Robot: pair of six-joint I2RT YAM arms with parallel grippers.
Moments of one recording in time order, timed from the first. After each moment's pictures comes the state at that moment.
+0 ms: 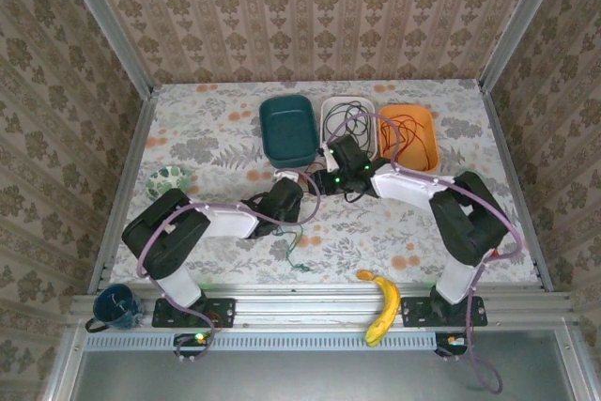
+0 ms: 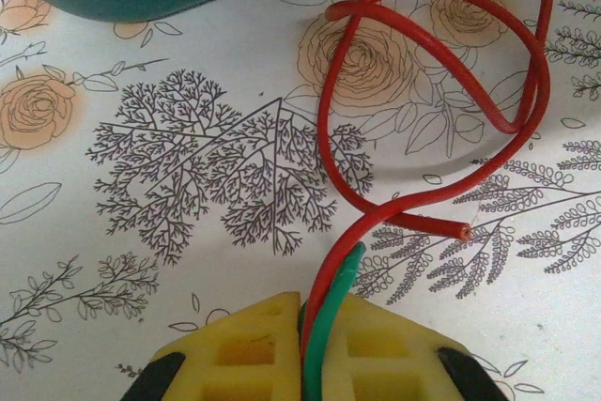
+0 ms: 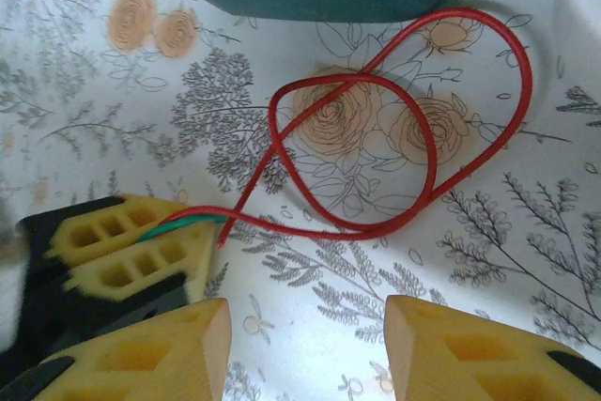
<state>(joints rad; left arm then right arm) -0.86 1.67 0.68 0.13 -0.33 -0.39 0.59 1.77 1.08 -0.21 -0.22 0.42</state>
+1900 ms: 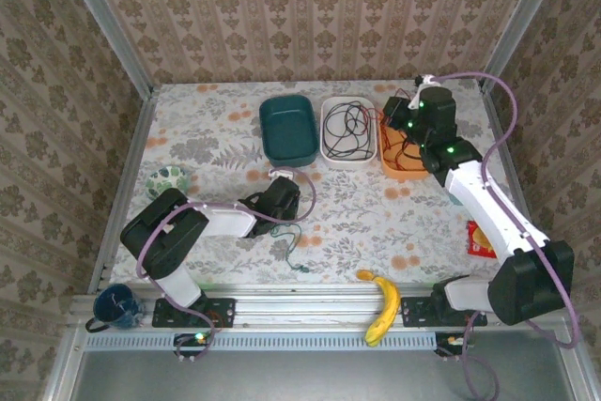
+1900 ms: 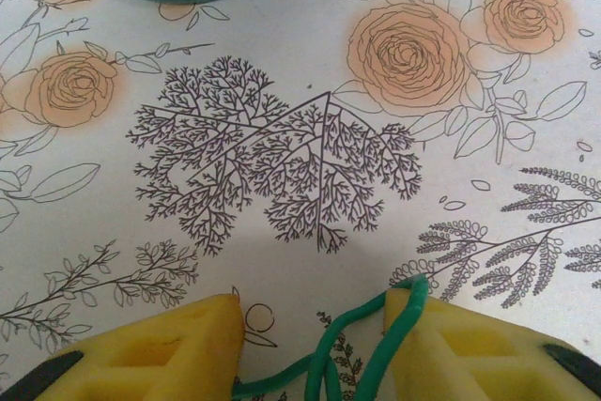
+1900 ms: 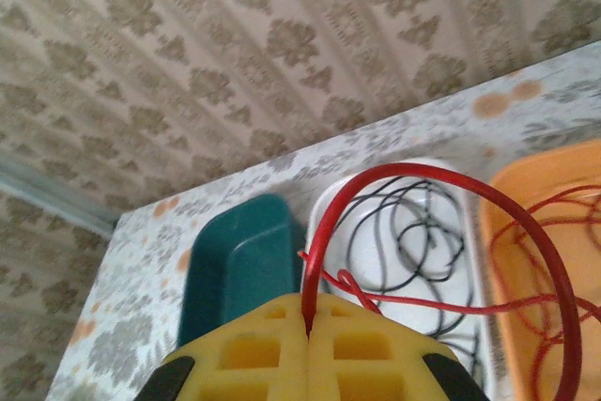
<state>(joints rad) -0.83 1.67 0.67 0.13 -0.33 -0.44 0.19 1.31 1.12 -0.16 -0.03 0.58</state>
